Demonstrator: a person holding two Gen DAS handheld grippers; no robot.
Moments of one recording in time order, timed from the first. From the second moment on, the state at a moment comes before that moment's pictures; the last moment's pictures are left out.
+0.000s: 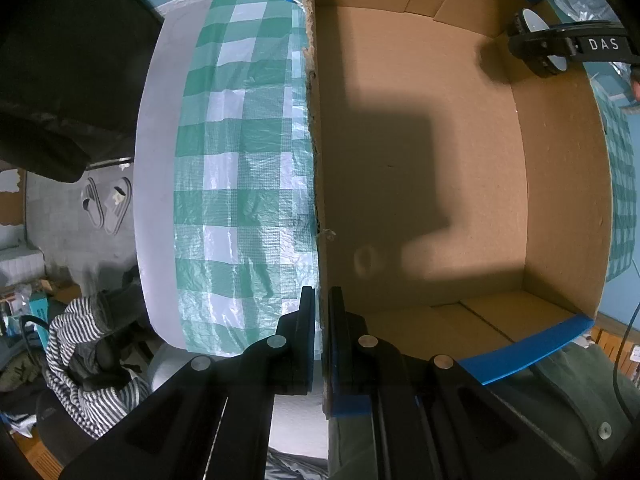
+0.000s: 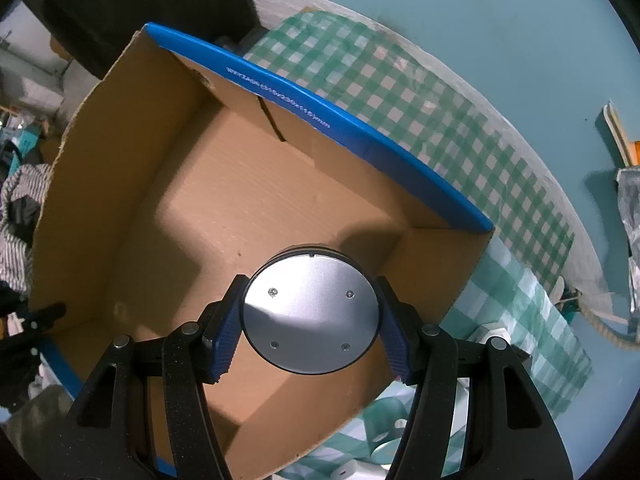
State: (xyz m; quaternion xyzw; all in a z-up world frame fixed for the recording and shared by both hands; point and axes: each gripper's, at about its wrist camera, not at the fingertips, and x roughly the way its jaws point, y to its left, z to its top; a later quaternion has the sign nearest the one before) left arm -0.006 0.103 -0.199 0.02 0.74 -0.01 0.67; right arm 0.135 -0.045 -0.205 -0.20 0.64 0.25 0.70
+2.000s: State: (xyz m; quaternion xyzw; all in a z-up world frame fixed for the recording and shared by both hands) left arm -0.009 0.102 -0.202 0.04 0.74 -0.02 0.67; right arm 0.095 -0.219 -0.170 -0.05 0.66 0.14 0.73
